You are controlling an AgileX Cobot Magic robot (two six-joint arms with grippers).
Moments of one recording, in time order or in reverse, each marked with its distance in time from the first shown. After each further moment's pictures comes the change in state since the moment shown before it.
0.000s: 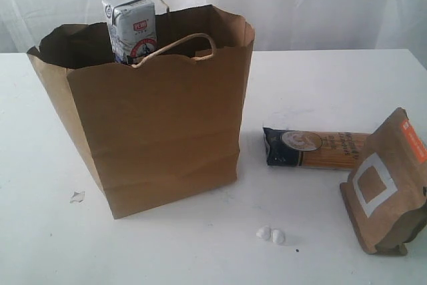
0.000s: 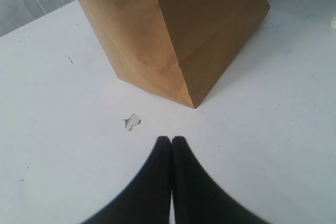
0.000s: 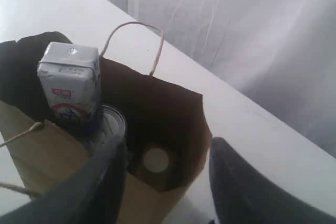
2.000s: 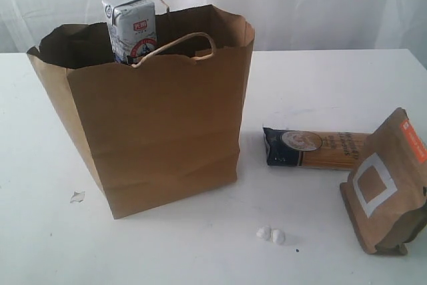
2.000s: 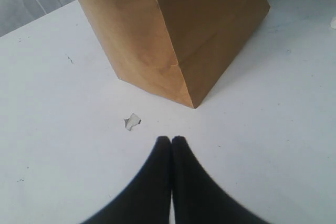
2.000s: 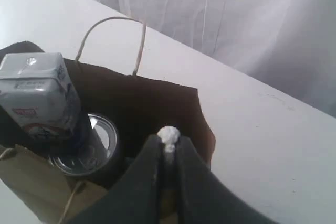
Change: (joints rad) left arm 0.000 0.000 0.000 0.000 0.000 0.000; right arm -0.030 0.137 -0.011 0.079 -0.062 0.044
